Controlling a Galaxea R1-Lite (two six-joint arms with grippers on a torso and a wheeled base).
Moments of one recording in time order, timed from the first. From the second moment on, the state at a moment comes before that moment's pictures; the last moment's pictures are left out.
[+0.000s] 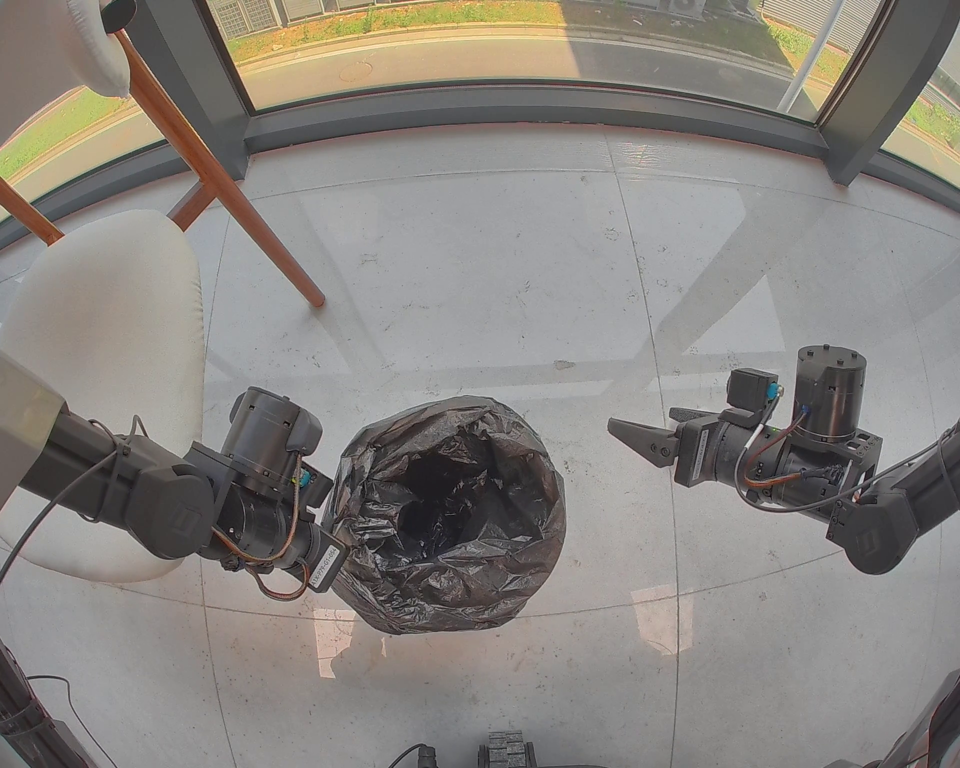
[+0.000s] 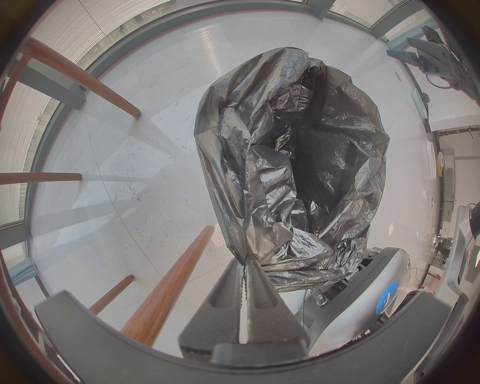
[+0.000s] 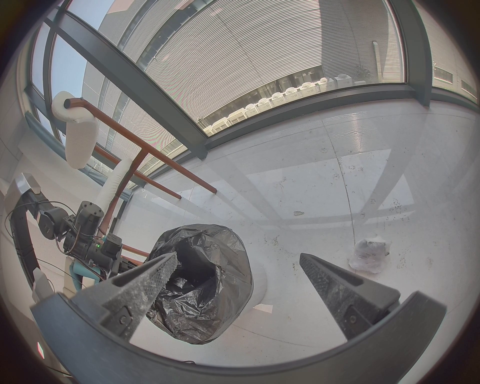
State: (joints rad) left arm -0.42 1.88 -0.94 0.00 0.16 0.19; right arm 0.42 1.86 -0.72 -0.88 0.20 0.22
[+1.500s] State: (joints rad) left arm -0.57 1.66 -0.83 -0.12 0.03 0.08; right arm 0.02 1.99 -0.76 -0.86 0.22 0.10
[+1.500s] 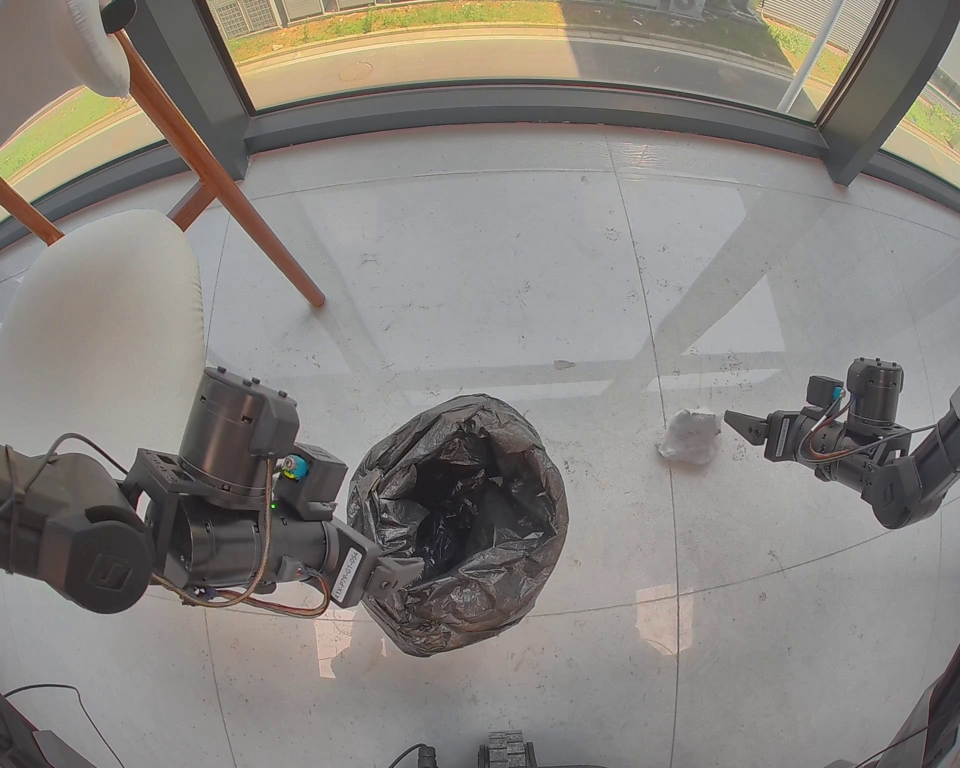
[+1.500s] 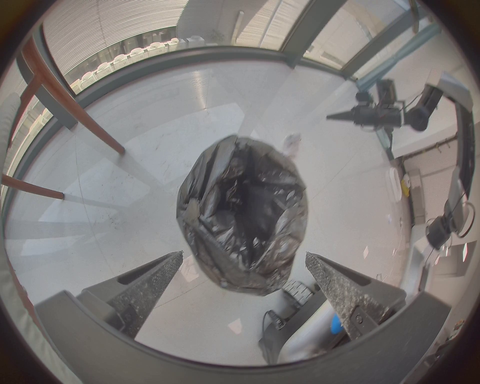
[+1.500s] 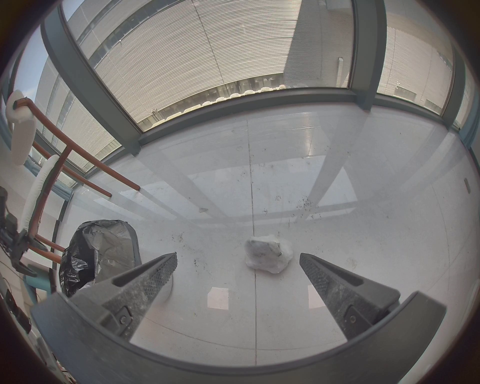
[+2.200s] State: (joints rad) left arm -0.61 1.51 -0.99 -0.12 0.07 0.01; right arm 0.03 2.18 -1.34 -0.21 0.18 0.78
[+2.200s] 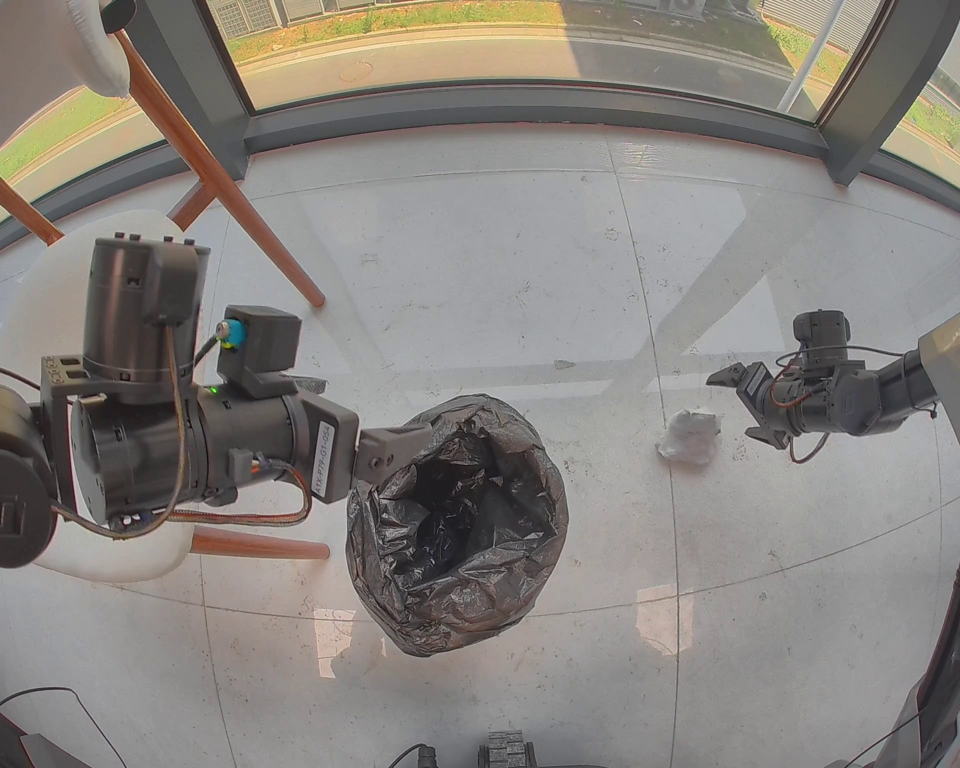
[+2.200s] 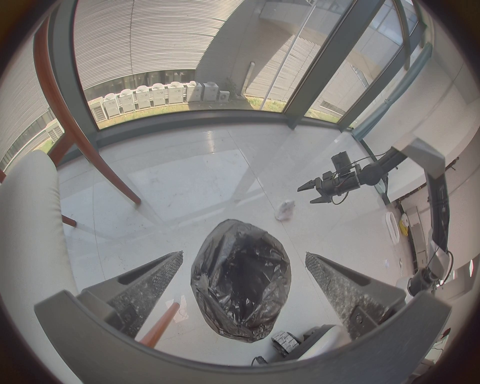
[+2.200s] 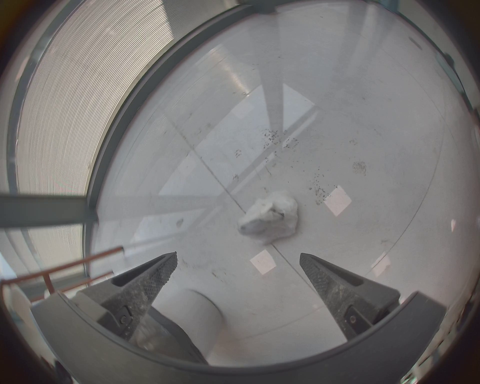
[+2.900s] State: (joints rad) left arm -0.61 1.44 -1.04 -0.12 0.12 -0.01; right arm 0.03 2.51 -1.75 -0.07 0.14 0.93
